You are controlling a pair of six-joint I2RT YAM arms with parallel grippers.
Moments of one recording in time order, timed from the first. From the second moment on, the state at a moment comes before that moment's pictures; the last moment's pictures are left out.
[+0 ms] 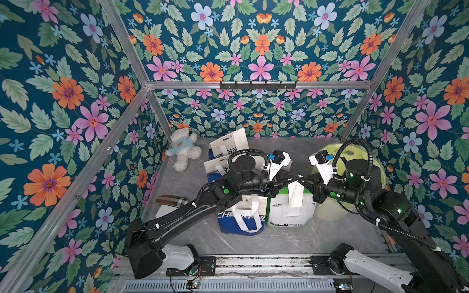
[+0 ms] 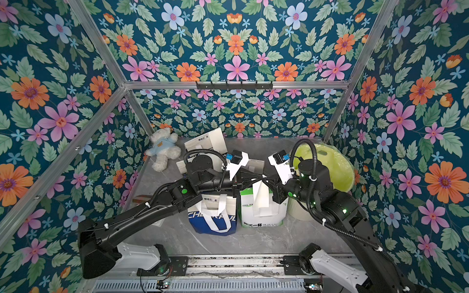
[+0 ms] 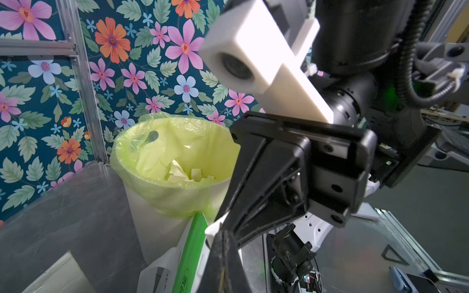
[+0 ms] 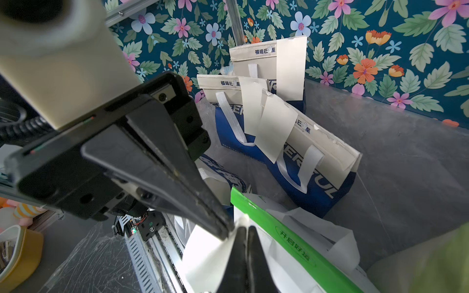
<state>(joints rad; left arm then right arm) -0.99 1.35 1.23 0.12 0.52 -0.19 0.60 0.88 1.30 -0.84 -0.28 0.13</state>
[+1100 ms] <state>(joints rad) -0.99 1.40 1.32 0.01 0.30 -0.32 0.65 0.74 1.16 -0.73 -0.06 0.09</state>
